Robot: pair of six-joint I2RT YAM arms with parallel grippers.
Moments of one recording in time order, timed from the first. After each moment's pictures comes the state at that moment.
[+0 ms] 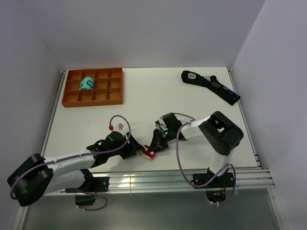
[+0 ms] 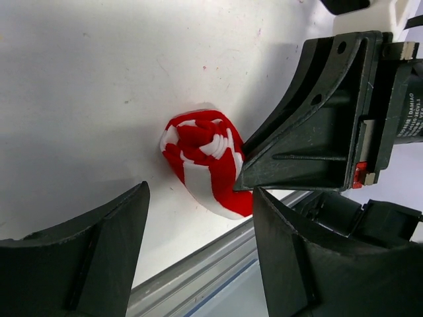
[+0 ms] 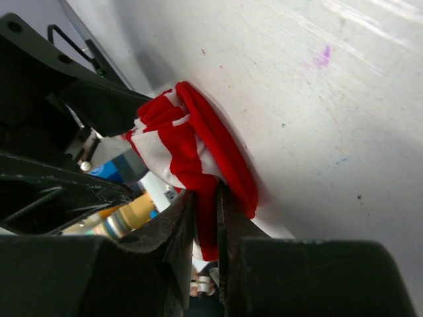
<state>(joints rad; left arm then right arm) -0.83 1.09 0.28 0.13 0.07 -1.21 0.67 1.77 0.67 0.12 -0.80 0.89</state>
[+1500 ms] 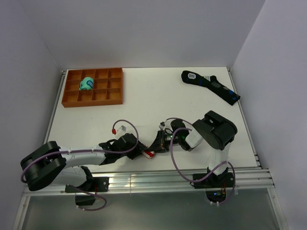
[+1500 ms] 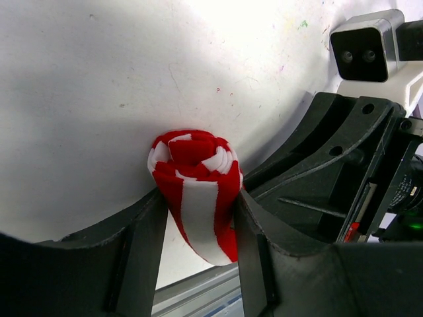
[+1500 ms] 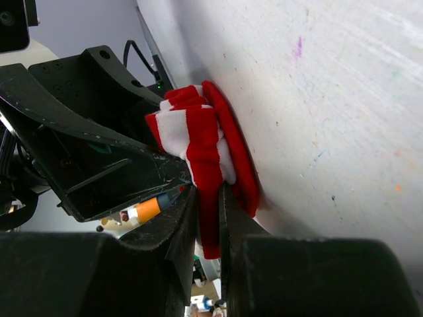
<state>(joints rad) -1.00 1.29 0.40 0.09 -0.18 -1.51 0.63 1.88 0.42 0.84 -0.87 1.20</state>
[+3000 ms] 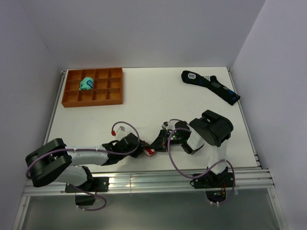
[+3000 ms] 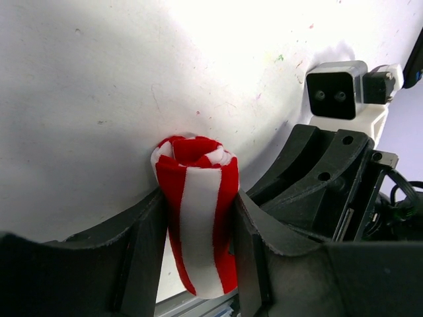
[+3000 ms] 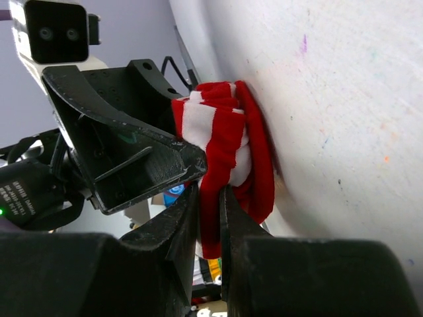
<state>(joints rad) -1.02 1.35 0.40 0.18 -0.28 -1.65 0.61 1.94 0.35 1.13 -0.88 1.39</state>
